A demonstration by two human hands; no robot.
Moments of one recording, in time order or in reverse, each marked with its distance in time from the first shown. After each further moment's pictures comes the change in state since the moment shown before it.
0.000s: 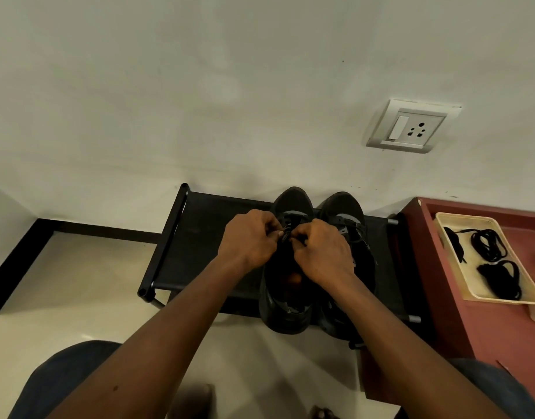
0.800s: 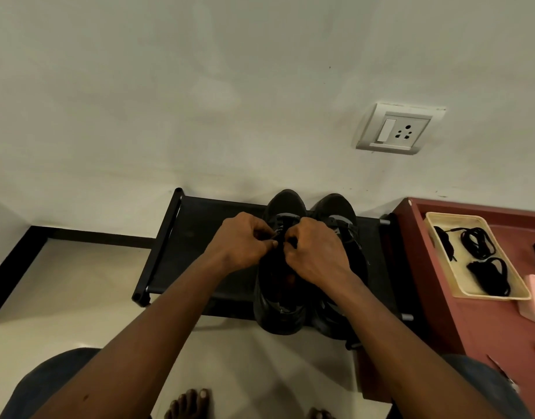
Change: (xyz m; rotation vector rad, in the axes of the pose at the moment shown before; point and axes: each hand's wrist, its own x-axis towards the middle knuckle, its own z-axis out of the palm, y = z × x) left_hand 0.000 -0.011 -0.011 -0.207 -0.190 -0.012; right_hand 0.000 -0.011 -0.021 -0.079 -0.140 -0.079
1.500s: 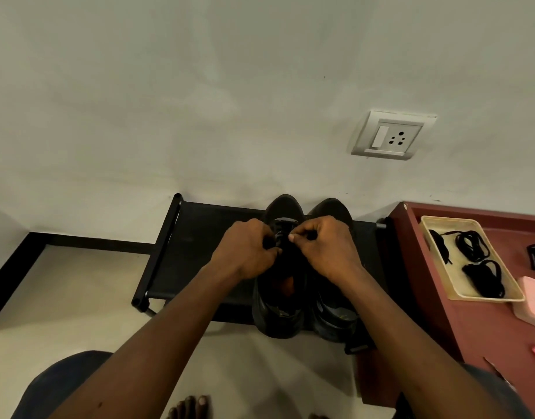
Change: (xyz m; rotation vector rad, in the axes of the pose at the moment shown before) left_hand 0.000 0.013 0.009 0.298 0.051 0.049; right_hand 0.001 0.023 -0.010 0.378 0.104 0.115
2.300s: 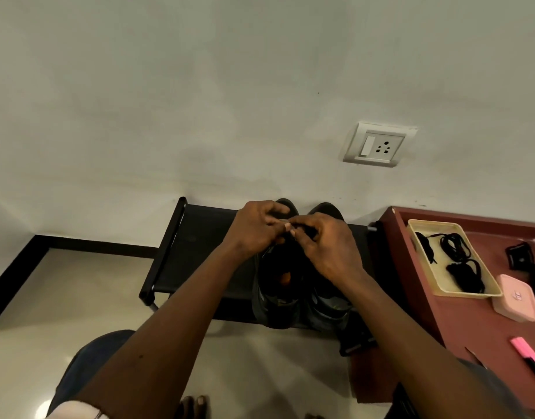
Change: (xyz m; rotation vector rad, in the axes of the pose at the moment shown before) left_hand 0.000 0.018 -0.009 -0.680 0.070 0.082; right_hand -0.024 -0.002 -0.013 -0.090 0.143 -0.279
